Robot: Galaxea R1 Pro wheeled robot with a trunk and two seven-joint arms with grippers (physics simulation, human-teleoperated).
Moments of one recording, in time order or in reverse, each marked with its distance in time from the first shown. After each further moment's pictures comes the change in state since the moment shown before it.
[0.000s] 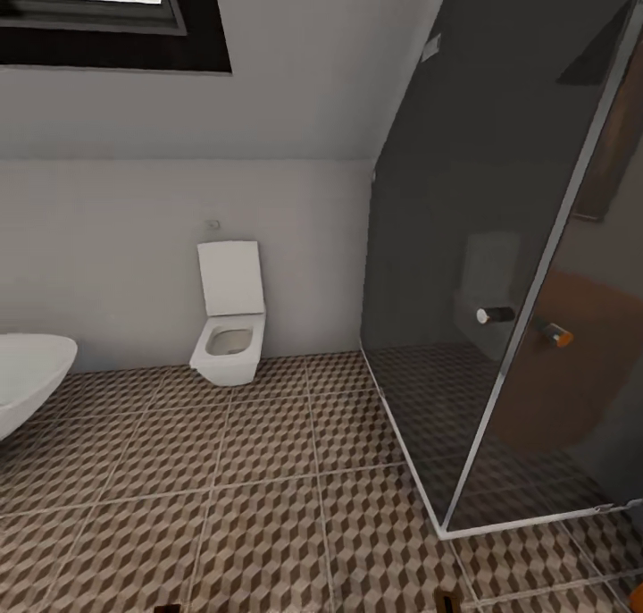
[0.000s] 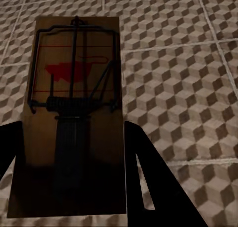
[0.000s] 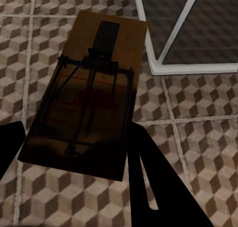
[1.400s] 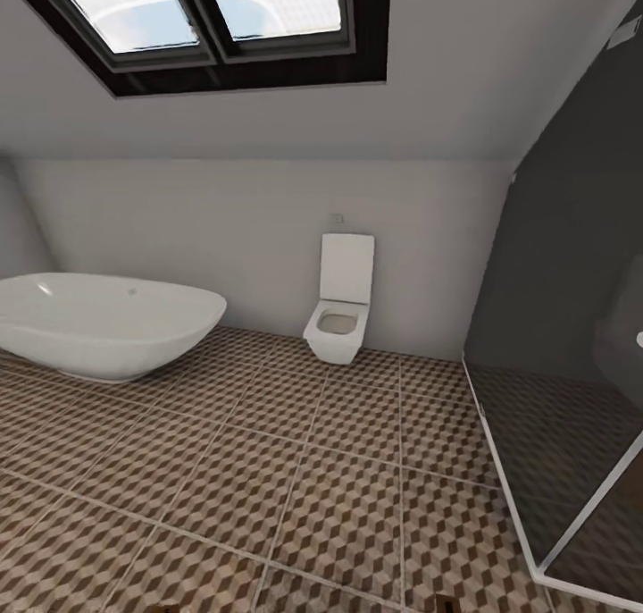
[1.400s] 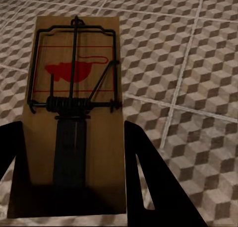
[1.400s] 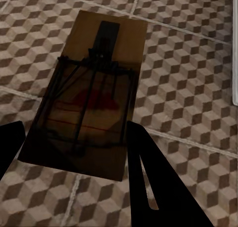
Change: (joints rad) left arm 0.000 0.000 0.000 0.000 0.000 0.000 0.000; right arm 0.000 0.000 0.000 0.015 0.000 -0.001 0.001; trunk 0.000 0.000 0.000
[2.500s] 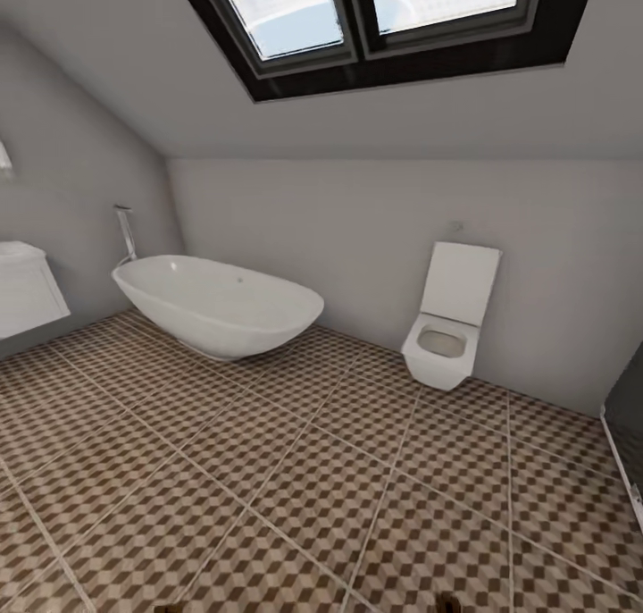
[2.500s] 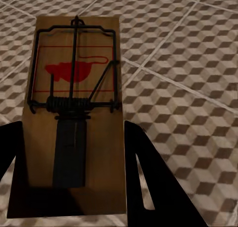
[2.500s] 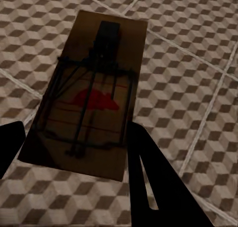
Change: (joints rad) left arm 0.000 0.000 0.000 -0.001 0.000 0.000 0.000; right arm 0.000 0.000 0.000 0.000 0.000 0.000 0.000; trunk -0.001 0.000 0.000
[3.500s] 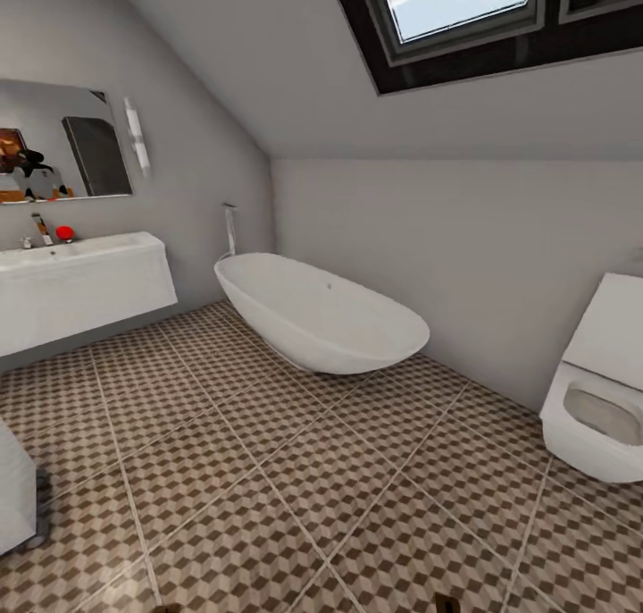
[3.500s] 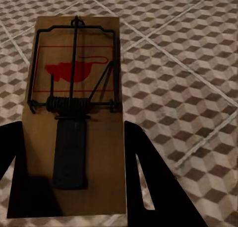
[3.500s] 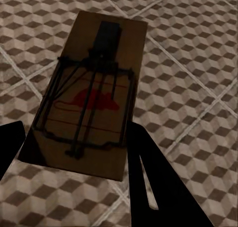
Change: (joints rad) left arm 0.000 0.000 0.000 0.000 0.000 0.000 0.001; right arm 0.000 0.000 0.001 0.000 0.000 0.000 0.001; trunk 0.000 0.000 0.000
